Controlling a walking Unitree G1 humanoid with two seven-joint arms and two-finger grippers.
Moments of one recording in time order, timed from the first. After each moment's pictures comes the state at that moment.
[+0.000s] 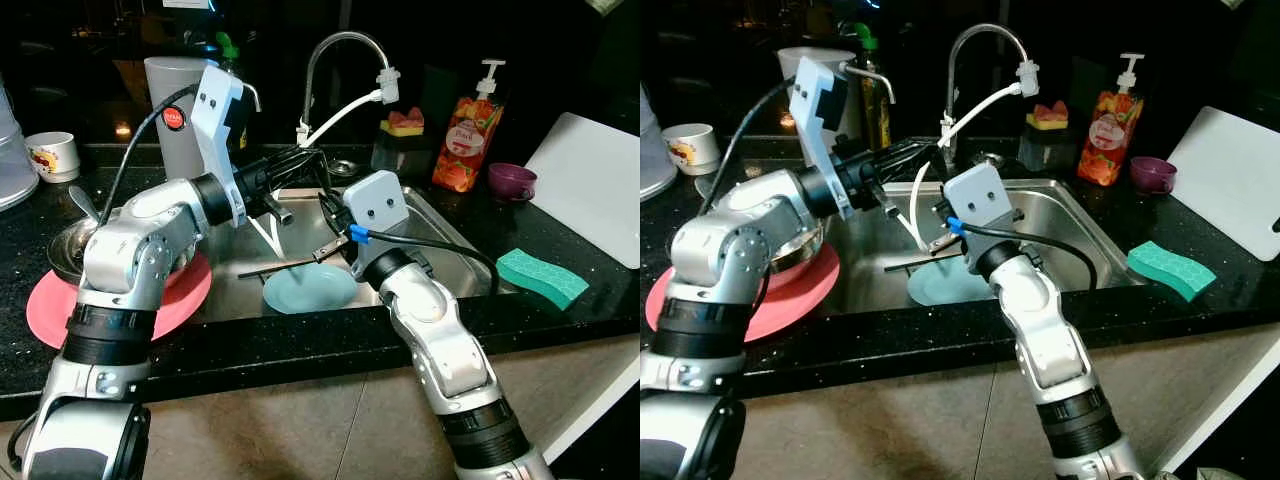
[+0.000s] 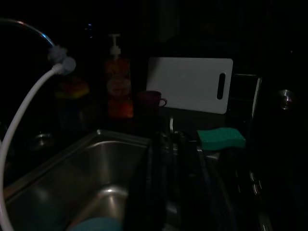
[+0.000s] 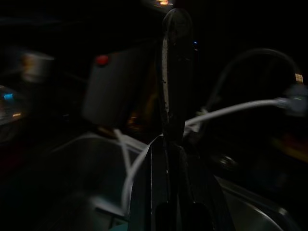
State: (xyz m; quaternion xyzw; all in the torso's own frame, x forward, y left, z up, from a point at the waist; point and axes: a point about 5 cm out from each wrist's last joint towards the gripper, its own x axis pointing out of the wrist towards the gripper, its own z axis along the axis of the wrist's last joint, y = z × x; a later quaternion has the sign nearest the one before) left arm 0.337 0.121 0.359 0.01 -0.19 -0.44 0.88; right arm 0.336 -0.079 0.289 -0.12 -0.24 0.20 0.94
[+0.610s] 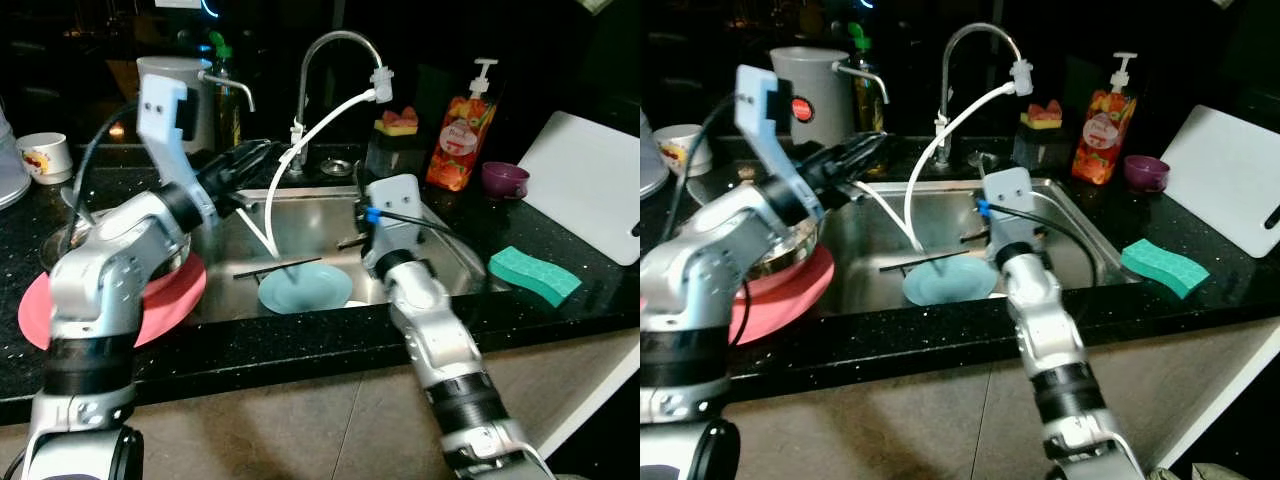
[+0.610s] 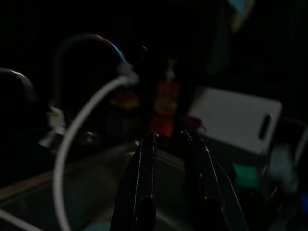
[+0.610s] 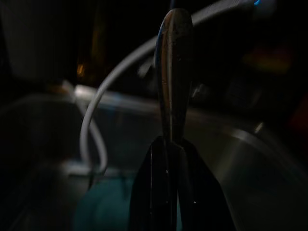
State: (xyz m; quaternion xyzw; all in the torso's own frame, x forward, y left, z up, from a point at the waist) left arm 0.322 0.164 0.362 -0.08 -0.24 -0.32 0.91; right arm 0.384 -0.093 0.245 -0.06 -0.11 0.11 0.99
